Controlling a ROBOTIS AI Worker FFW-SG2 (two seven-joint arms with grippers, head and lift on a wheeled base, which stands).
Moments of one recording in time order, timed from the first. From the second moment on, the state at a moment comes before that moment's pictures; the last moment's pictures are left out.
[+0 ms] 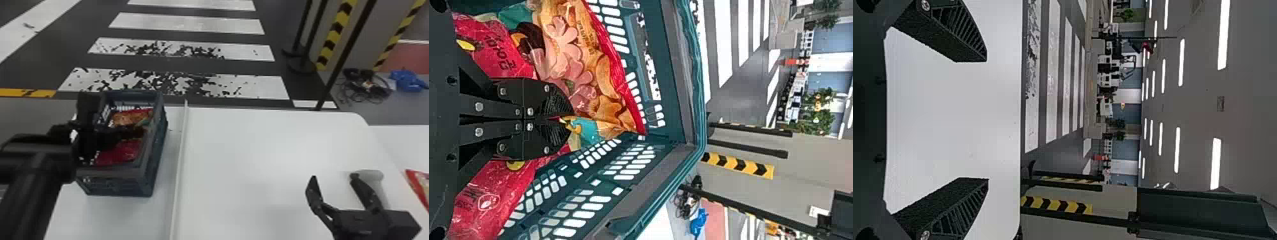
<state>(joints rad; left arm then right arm) -0.41 0.15 0.14 -1.07 -0.21 0.42 -0.79 0.54 0.00 -0.17 -1.85 -0.04 -0.15 0.10</state>
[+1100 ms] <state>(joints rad) -0.31 0.15 0.10 -1.25 -0.28 0.54 -0.91 0.52 0.00 -0.17 -1.81 -0.05 -0.15 0.10</state>
